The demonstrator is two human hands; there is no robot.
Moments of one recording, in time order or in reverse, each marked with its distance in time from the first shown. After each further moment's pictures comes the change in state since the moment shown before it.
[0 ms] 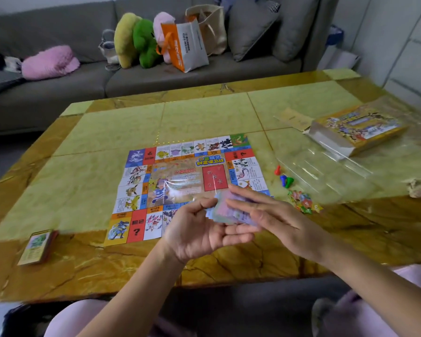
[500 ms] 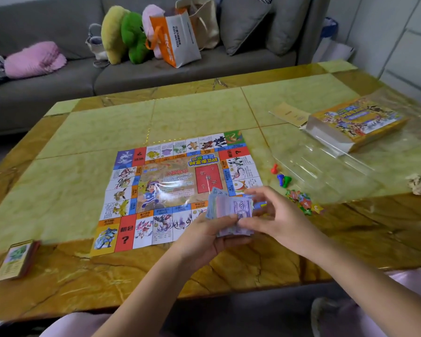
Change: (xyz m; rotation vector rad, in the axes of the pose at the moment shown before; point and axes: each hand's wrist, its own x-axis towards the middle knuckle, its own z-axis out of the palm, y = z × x) left_hand 0.022 -0.019 0.005 0.311 0.480 0.136; right_hand 0.009 0.031 0.002 0.065 0.279 0.372
